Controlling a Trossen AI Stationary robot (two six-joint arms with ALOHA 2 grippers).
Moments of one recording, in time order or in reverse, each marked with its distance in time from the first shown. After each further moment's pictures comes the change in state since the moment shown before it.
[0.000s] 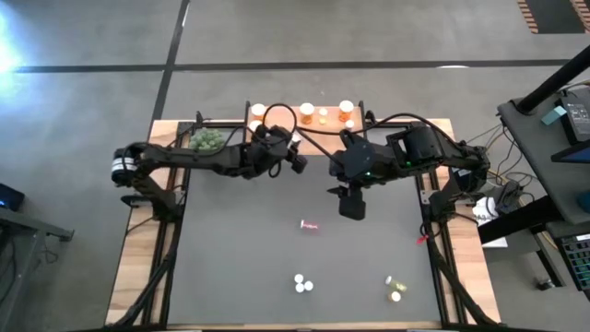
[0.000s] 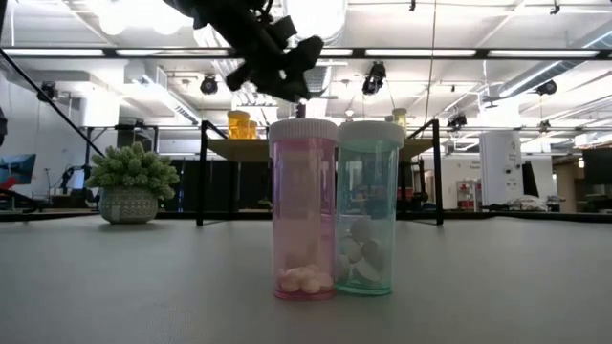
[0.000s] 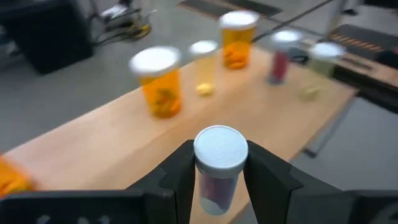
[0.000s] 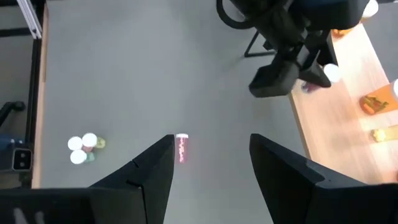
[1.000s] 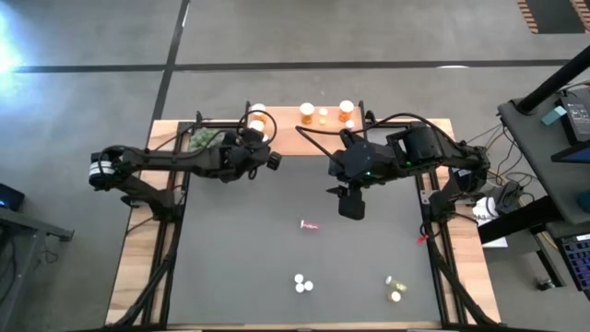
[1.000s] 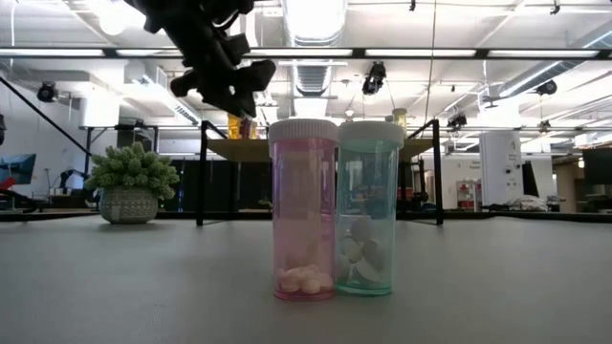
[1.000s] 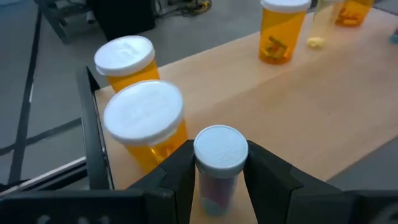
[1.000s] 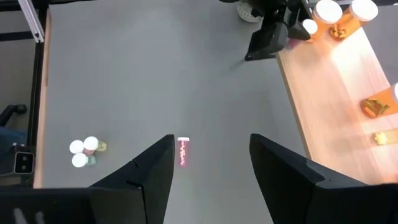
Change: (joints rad) left arm 0.025 -0.191 -0.204 -0.215 -0.164 -0.198; right arm 0.000 0.000 0.000 0.013 0.000 0.000
